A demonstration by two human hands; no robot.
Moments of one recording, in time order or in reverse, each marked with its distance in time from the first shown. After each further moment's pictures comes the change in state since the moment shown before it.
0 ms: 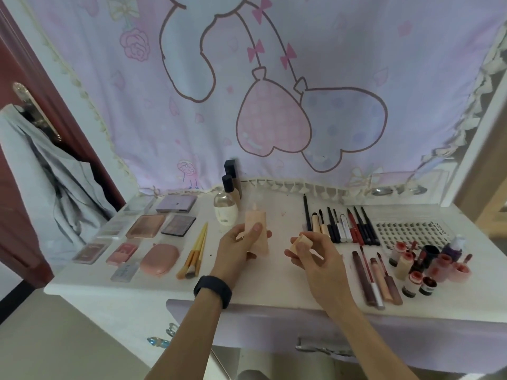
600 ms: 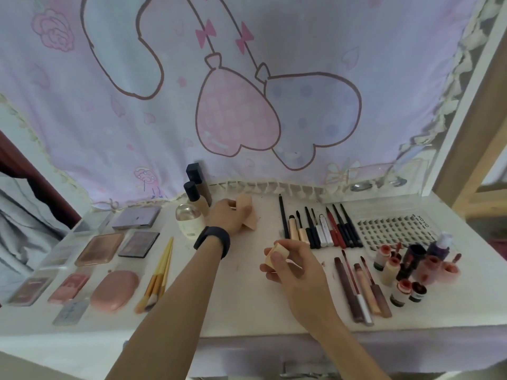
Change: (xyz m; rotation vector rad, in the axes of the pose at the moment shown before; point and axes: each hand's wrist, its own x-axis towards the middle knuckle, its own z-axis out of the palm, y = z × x) left_hand 0.128 0.015 0.040 0.583 0.106 -0.078; right_hand 0.010 0.001 0.000 0.013 0.003 0.033
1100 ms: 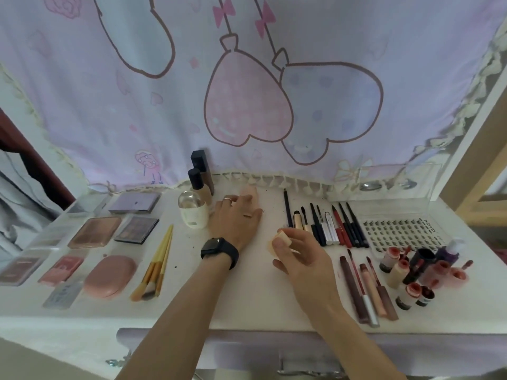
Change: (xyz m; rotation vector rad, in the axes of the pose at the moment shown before) left_hand -0.012 -0.028 0.022 0.435 0.170 0.277; right_hand 0.007 -0.009 0.005 -0.036 0.050 0.031
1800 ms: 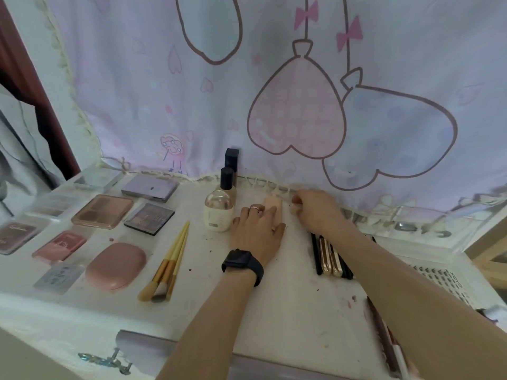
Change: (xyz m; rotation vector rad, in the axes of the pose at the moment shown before) left_hand 0.003 -0.009 0.011 0.022 0.056 0.082; right_hand 0.191 -0.025 0.033 -1.607 -0.292 -0.295
